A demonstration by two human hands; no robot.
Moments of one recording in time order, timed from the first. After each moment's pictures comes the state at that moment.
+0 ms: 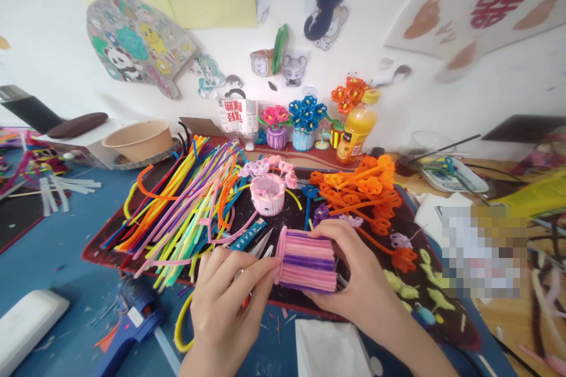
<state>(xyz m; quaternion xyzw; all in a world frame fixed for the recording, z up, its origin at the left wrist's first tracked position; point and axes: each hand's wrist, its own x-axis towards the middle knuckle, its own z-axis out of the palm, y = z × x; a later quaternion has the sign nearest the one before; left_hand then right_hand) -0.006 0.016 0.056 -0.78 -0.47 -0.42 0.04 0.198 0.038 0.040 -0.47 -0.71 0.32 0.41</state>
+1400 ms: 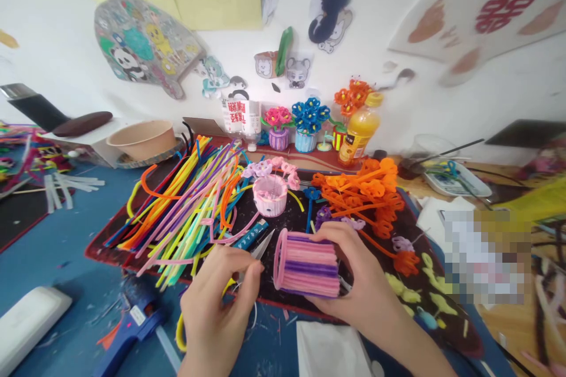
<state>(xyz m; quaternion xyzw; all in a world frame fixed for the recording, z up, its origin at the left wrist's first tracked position) -0.013 0.013 0.055 -0.72 -0.51 -0.47 -0.07 0.201 0.038 0.039 -0.45 -0.74 0.30 0.40</state>
